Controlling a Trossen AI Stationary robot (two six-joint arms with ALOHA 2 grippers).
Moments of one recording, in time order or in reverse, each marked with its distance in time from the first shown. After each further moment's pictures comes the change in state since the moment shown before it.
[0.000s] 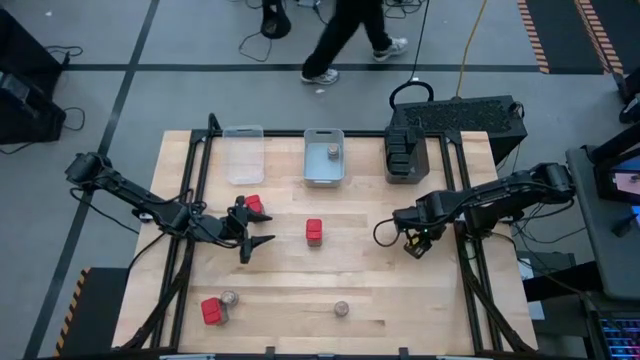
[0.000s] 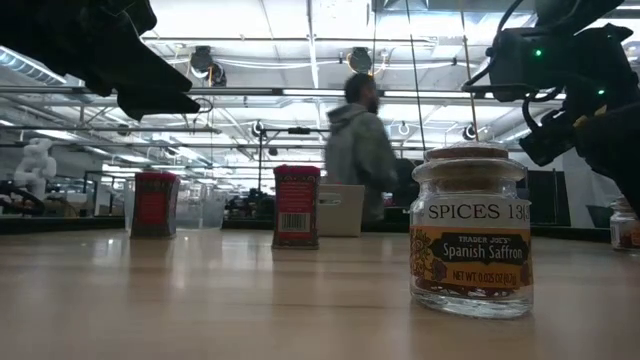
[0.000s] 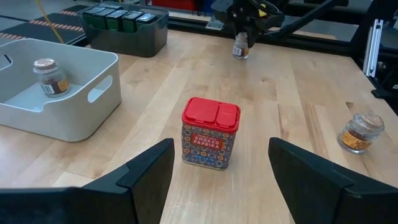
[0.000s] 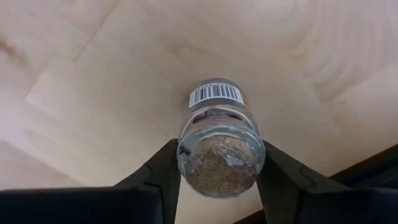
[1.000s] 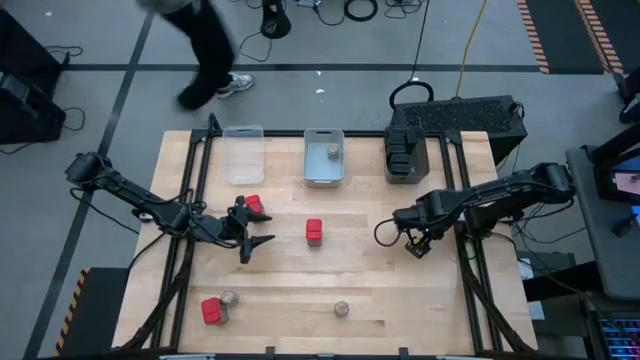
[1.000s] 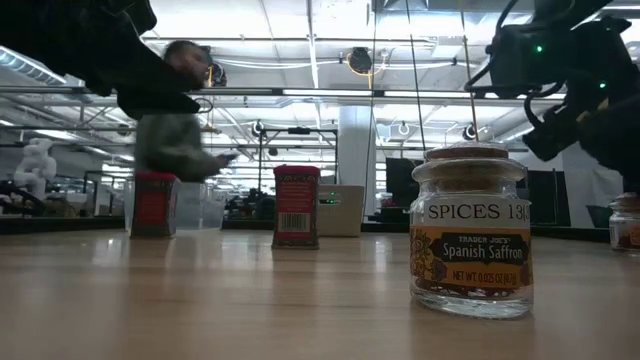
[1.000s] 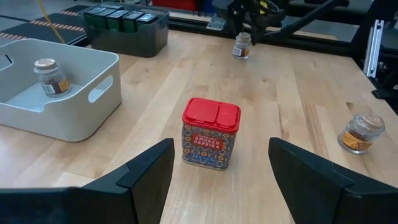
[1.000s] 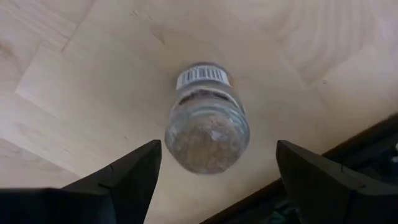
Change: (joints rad) left arm 0.000 0.000 0.000 0.000 -0.003 -0.001; right arm 0.001 0.001 0.031 -0.077 0.001 0.026
